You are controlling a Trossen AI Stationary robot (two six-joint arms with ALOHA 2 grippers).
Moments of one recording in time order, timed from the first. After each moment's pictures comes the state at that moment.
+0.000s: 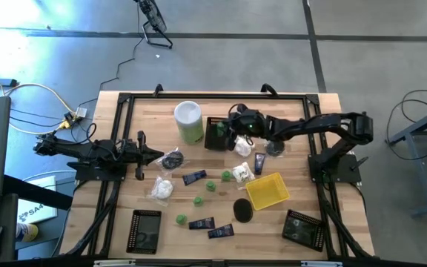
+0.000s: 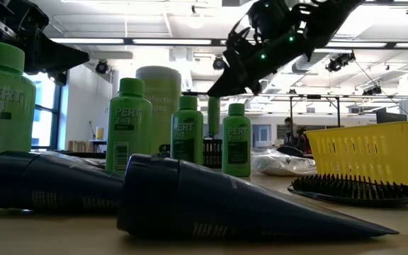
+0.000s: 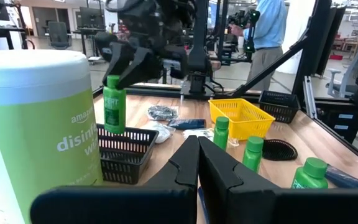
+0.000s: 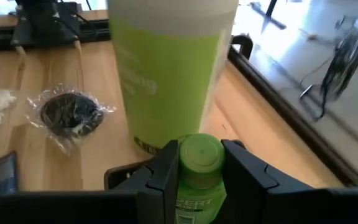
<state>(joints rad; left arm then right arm) -0.21 0.02 0.02 0.04 -0.31 -0.06 -0.25 1.61 0.90 0.30 0.12 0.03</state>
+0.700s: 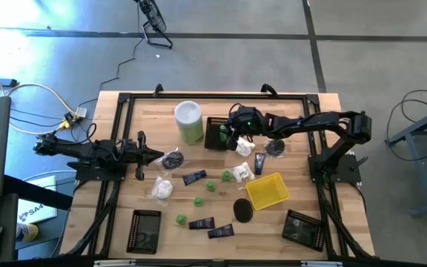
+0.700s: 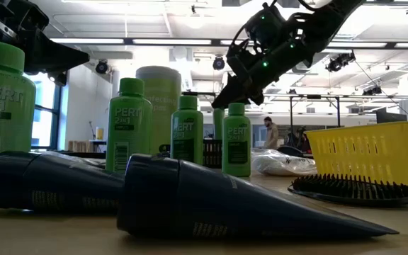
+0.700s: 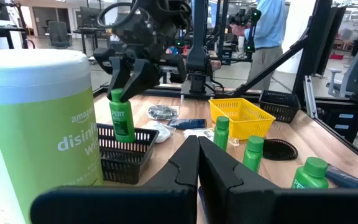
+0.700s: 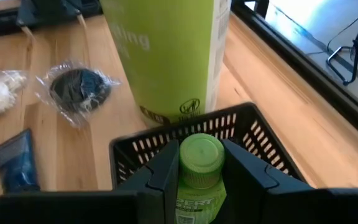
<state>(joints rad) -0.21 0.02 0.02 0.03 -0.31 -0.06 -0.28 1.63 0.90 0.21 0.02 0.08</state>
